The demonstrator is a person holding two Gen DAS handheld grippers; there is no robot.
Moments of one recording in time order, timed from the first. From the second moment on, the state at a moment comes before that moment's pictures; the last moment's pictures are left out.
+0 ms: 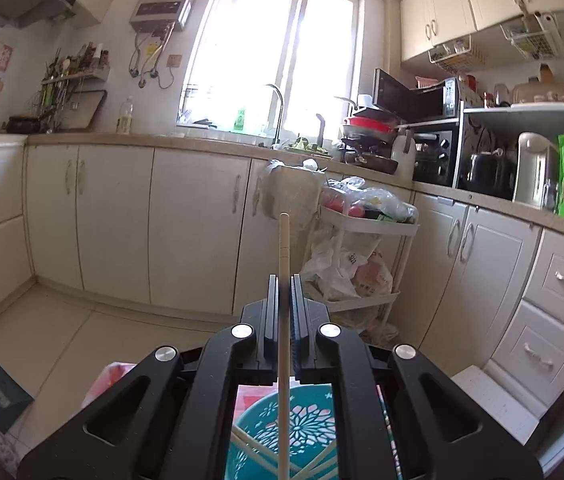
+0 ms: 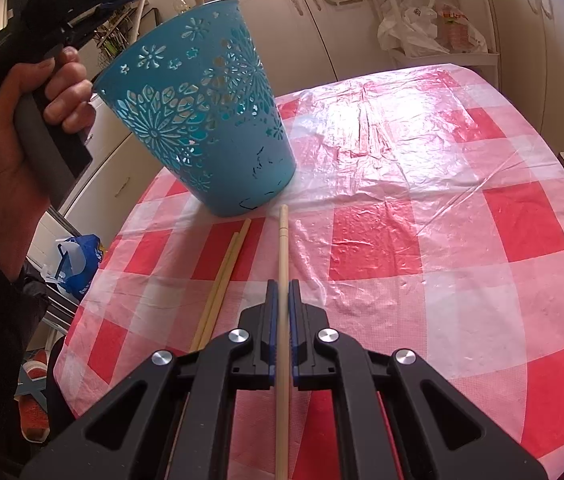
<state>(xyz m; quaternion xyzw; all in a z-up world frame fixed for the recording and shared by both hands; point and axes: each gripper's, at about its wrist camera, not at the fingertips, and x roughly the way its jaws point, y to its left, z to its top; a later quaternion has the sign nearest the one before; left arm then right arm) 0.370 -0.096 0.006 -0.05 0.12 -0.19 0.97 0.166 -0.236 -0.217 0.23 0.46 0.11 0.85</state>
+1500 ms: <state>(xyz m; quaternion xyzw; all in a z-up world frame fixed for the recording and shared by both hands) 0.282 -0.027 -0.061 -0.08 0.17 -0.12 0.98 0.213 -0.236 -0.047 0.27 0.00 0.06 0.96</state>
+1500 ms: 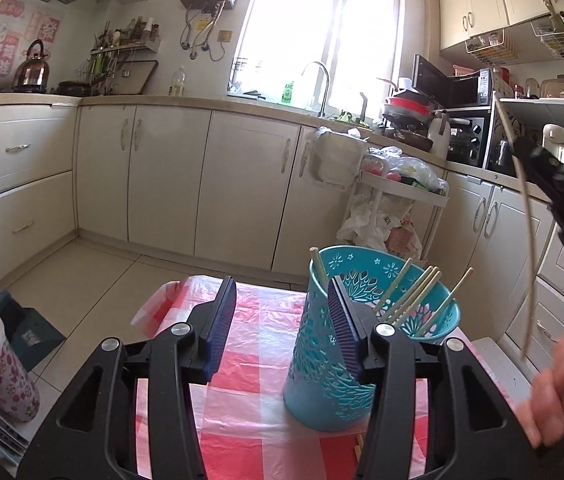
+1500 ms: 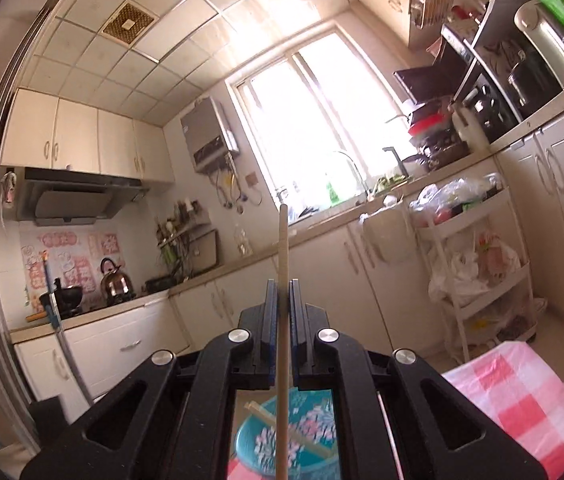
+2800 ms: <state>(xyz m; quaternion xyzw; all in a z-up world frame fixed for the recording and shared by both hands) 0.280 -0.026 -0.064 -0.07 0.17 -0.12 0.98 0.244 -0.216 -0.112 0.19 0.04 0.05 0.98</state>
